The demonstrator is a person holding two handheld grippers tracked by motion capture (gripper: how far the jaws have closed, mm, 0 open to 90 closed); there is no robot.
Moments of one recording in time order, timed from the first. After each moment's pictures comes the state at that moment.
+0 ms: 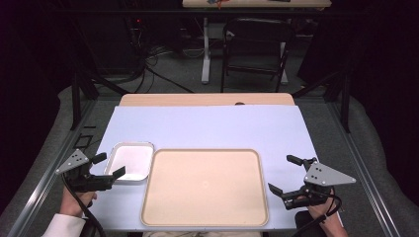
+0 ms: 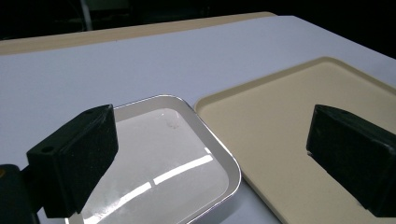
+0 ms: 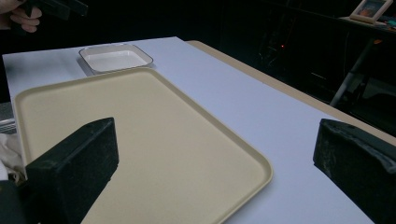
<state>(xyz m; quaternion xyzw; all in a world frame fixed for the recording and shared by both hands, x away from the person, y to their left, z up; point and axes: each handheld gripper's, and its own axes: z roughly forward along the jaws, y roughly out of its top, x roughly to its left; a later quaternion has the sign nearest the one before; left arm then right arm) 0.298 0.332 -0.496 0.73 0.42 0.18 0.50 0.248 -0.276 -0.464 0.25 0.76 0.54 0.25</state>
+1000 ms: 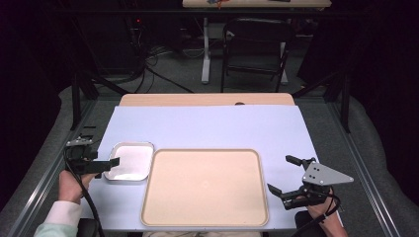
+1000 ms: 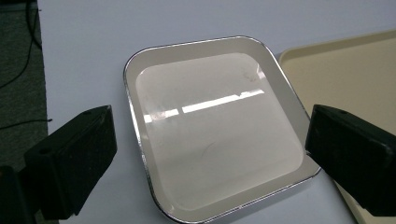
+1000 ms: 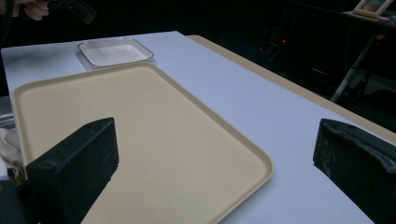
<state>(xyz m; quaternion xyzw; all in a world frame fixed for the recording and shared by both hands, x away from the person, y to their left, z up) 0.348 0.351 -0.495 0.75 0.55 0.13 0.35 0.250 -0.274 -0.465 0.25 0.77 0.53 0.25</state>
